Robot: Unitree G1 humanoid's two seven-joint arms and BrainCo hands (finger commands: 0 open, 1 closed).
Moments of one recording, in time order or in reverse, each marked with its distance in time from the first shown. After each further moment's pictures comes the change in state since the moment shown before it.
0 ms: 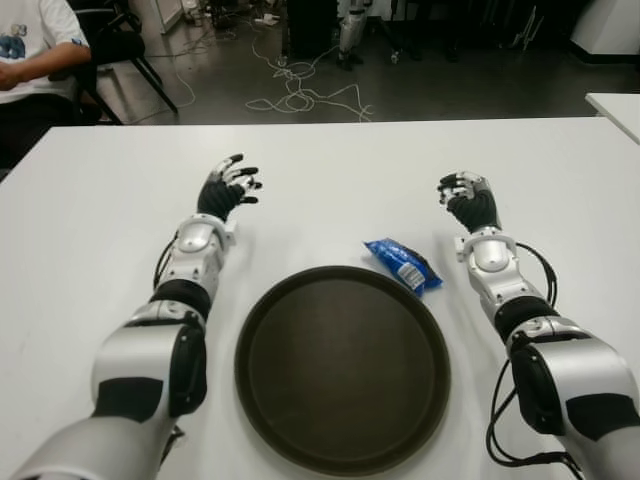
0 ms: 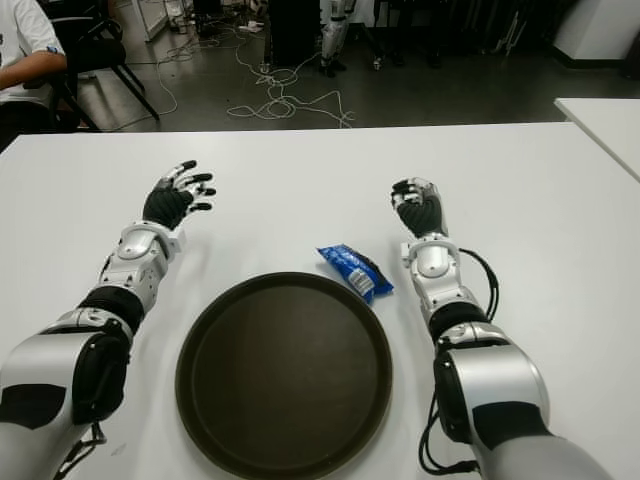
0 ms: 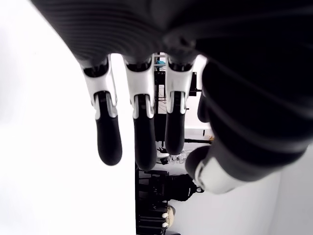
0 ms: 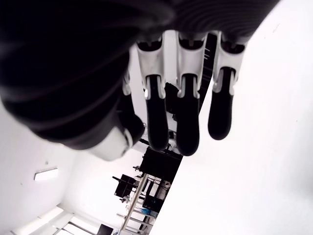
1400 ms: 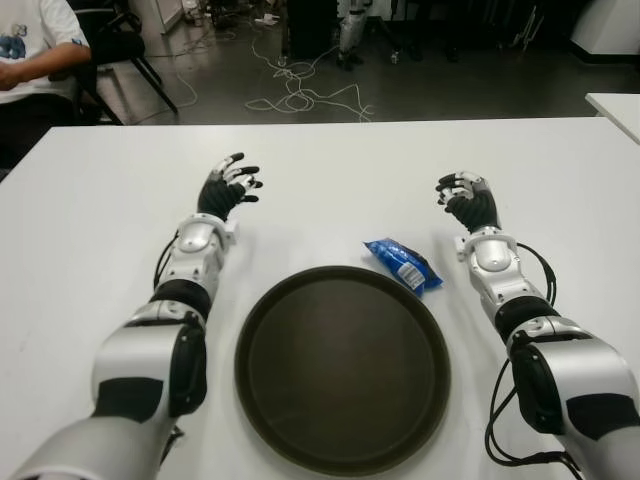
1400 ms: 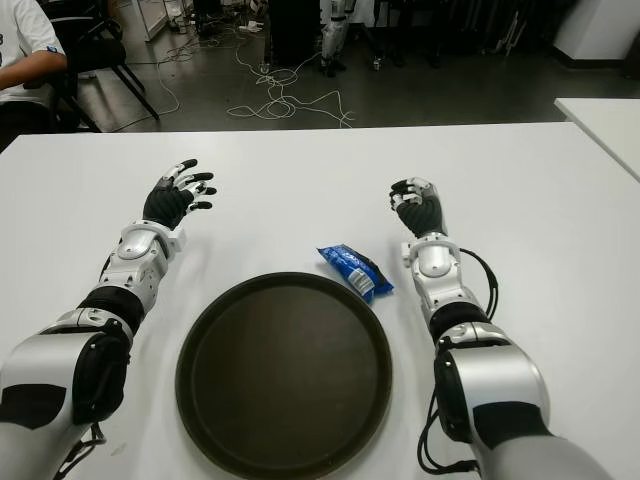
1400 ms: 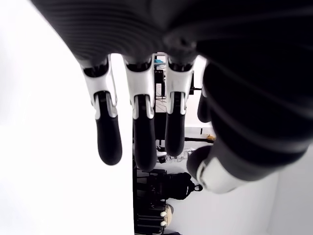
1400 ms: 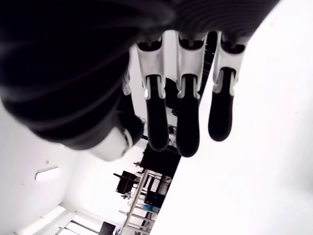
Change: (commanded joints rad) left arm 0.008 0.001 -0.005 0.002 0.004 -0.005 0.001; right arm 0.005 0.004 -0.016 -0.001 0.016 0.006 0.028
